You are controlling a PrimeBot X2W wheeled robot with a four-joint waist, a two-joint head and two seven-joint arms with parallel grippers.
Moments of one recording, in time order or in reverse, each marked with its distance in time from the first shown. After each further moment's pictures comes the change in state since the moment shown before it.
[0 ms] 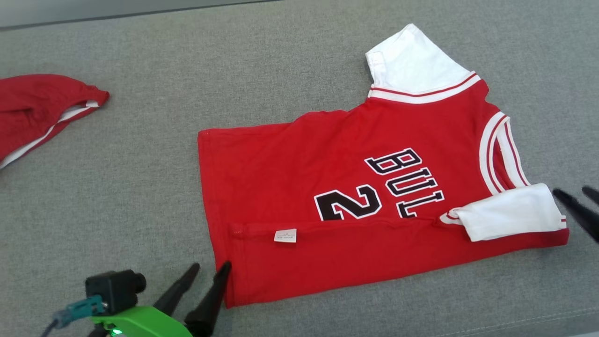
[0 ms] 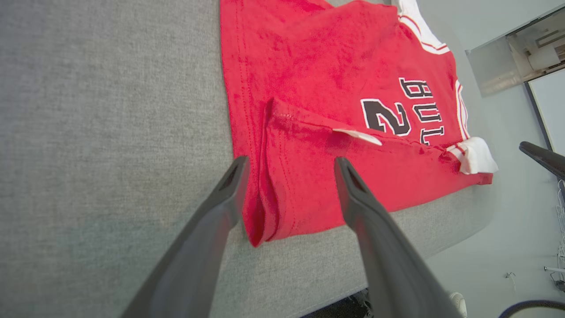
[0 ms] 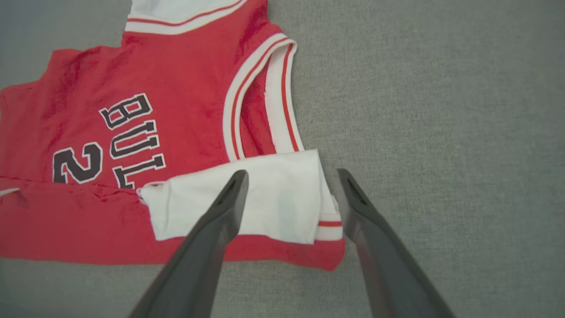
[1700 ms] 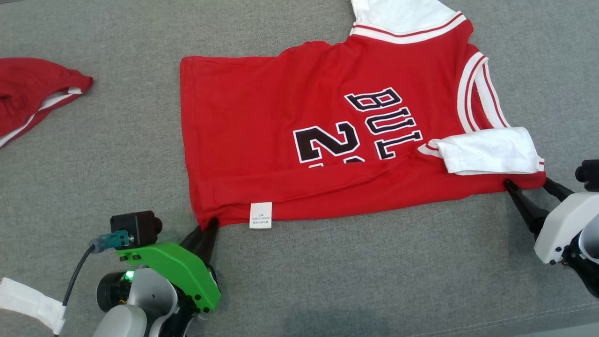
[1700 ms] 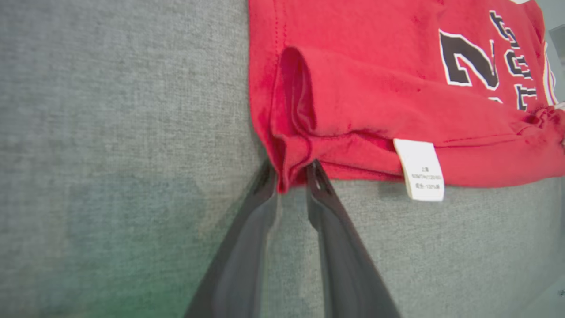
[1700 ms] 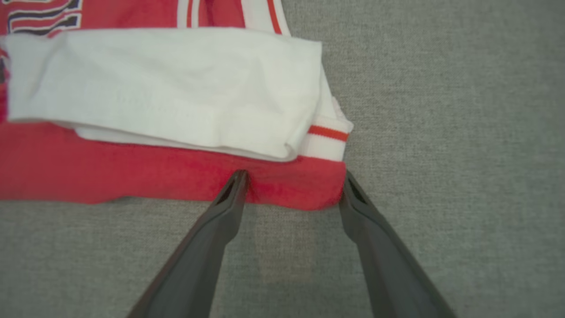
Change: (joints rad) left arm -0.305 -0.068 -0.025 0.354 0.072 0.002 0.011; right arm -0.227 0.210 0.152 0.236 -0.351 0.000 -0.171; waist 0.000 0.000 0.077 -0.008
